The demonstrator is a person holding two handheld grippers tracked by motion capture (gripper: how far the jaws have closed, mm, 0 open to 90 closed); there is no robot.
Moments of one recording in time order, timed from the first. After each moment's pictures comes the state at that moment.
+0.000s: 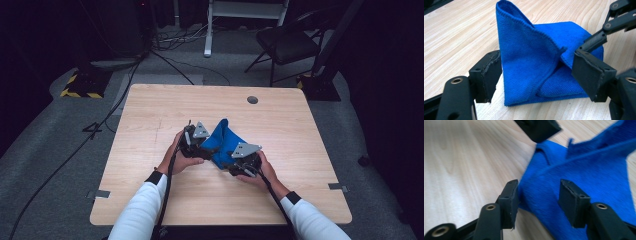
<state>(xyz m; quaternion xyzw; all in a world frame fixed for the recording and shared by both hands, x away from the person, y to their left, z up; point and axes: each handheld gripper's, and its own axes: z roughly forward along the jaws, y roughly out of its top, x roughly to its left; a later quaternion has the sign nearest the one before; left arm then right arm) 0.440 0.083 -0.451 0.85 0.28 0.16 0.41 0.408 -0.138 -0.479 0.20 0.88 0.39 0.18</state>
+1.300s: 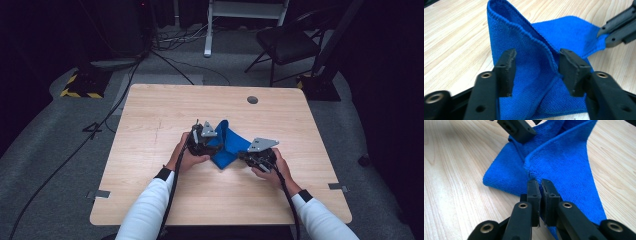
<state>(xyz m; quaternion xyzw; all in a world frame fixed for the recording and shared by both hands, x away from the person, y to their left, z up) 0.453 0.061 -0.463 0.87 0.26 0.15 0.40 0.416 -0.180 -0.469 0.23 0.87 0.39 0.18</state>
